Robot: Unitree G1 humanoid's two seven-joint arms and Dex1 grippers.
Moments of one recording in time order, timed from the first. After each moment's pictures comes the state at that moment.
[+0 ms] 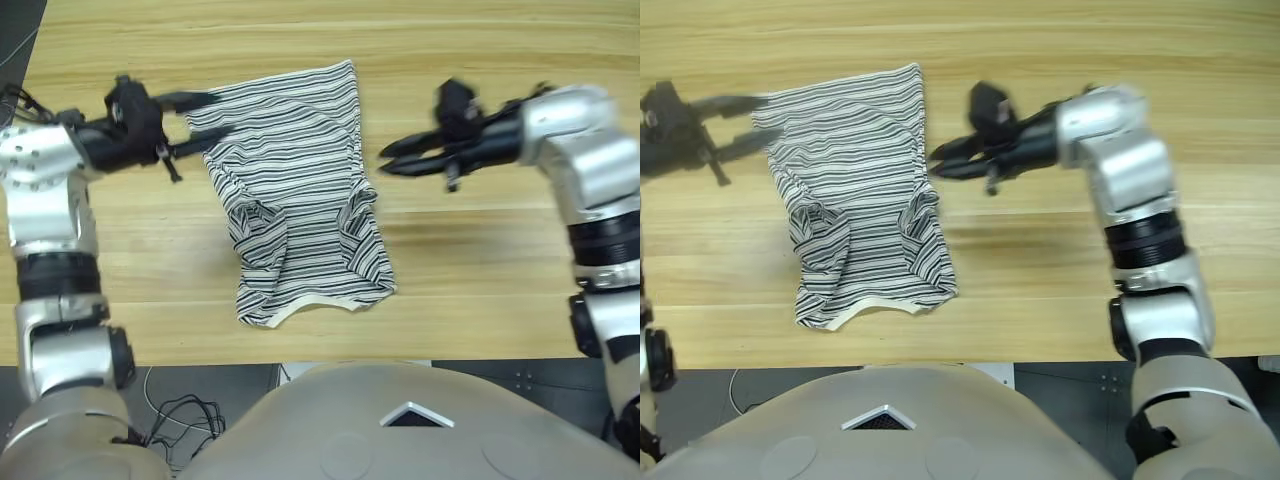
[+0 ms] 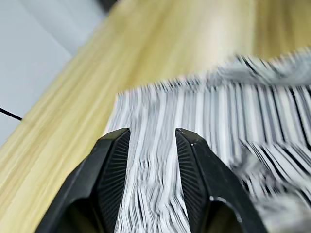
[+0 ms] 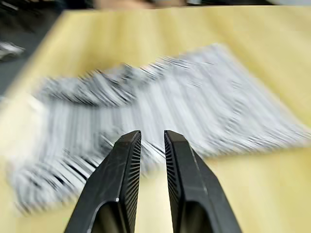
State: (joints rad) left arm -0.12 0.85 0.11 0.21 -0.16 -0.38 -1.22; right arm -0.51 -0.67 0.23 0.09 0.22 0.28 1.27
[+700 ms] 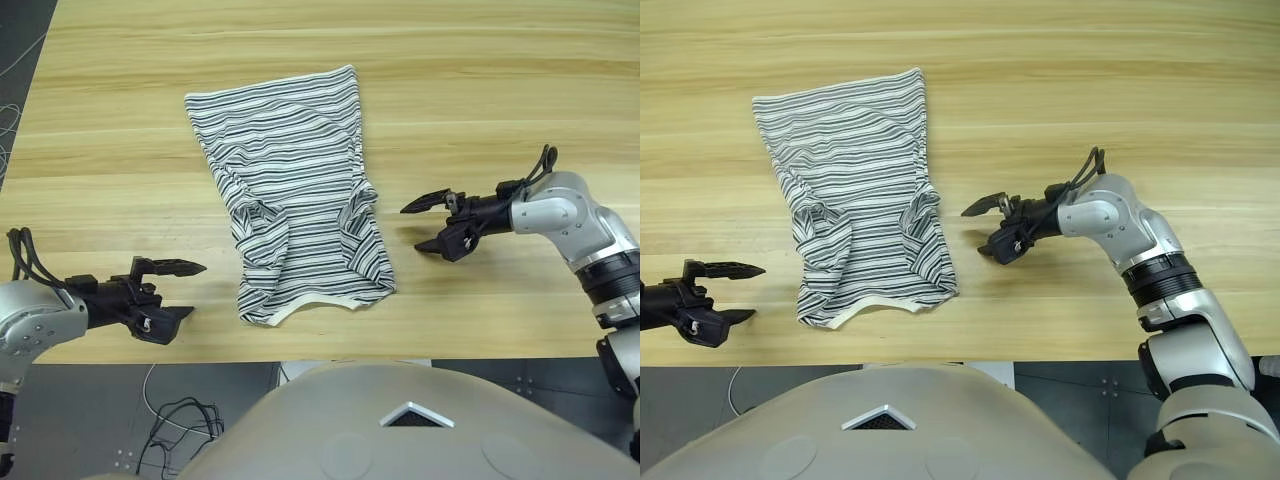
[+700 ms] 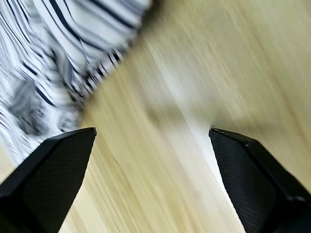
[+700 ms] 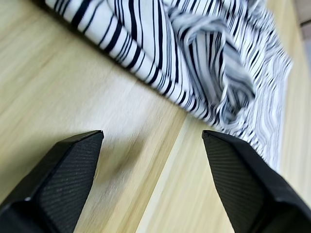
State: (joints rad) left arm 0.48 1.08 0.19 0.07 0.45 -1.01 -0.81; right arm -0.36 -0.68 0.51 0.38 -0.34 -0.88 0.94
